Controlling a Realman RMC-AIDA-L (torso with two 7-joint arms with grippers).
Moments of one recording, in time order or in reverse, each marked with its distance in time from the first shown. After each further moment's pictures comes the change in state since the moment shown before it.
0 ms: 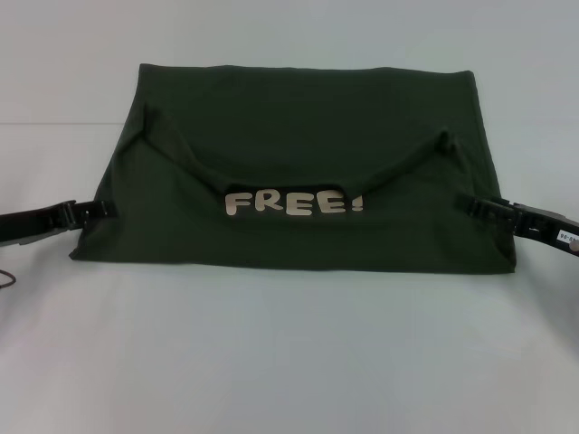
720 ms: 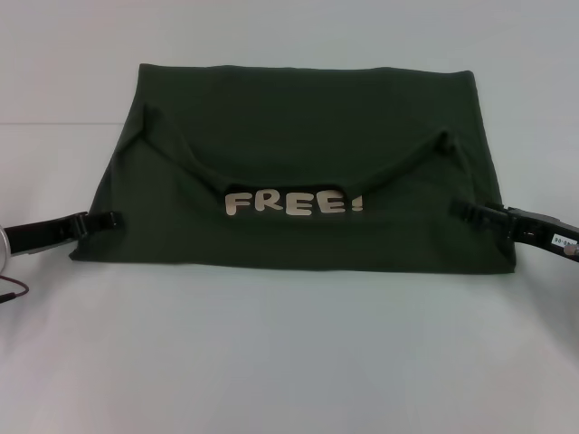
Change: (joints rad) left arm -0.005 -0.036 0.005 -0.014 0.020 -0.085 0.022; right arm 0.000 0.002 -0.026 0.000 0.001 0.007 0.000
